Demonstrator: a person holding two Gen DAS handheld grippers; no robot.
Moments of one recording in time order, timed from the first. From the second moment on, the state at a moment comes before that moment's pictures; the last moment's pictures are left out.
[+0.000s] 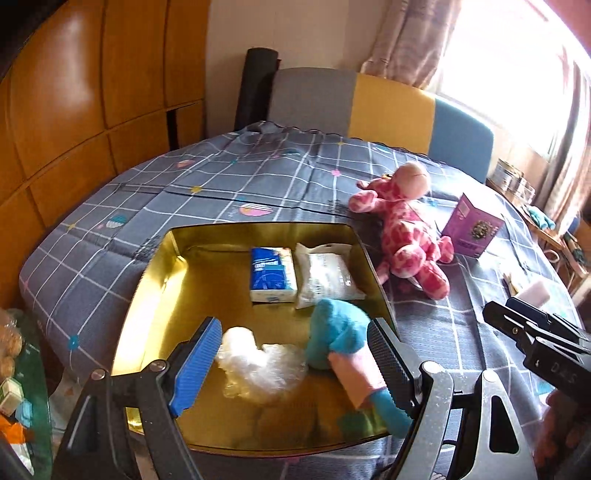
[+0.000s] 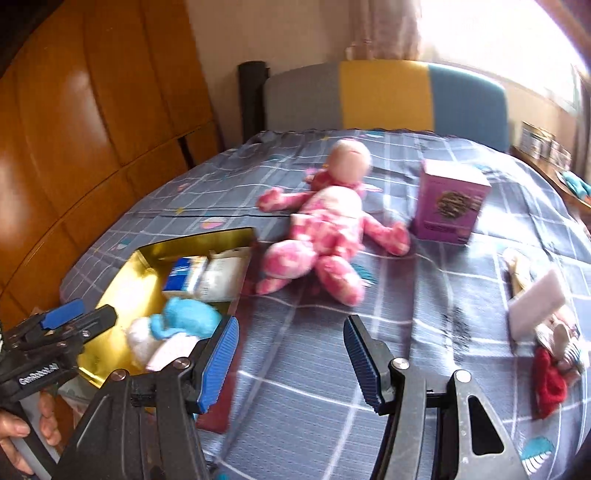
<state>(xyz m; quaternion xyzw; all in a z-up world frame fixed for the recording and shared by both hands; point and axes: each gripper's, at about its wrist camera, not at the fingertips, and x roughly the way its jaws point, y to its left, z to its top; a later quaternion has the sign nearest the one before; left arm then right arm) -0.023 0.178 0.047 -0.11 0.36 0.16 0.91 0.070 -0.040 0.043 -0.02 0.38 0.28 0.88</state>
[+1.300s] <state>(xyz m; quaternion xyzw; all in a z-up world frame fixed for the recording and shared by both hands) 0.098 -0.007 0.035 -0.01 0.43 -0.06 0.90 0.133 -0.335 0.034 0.14 0.36 -0.07 0.92</state>
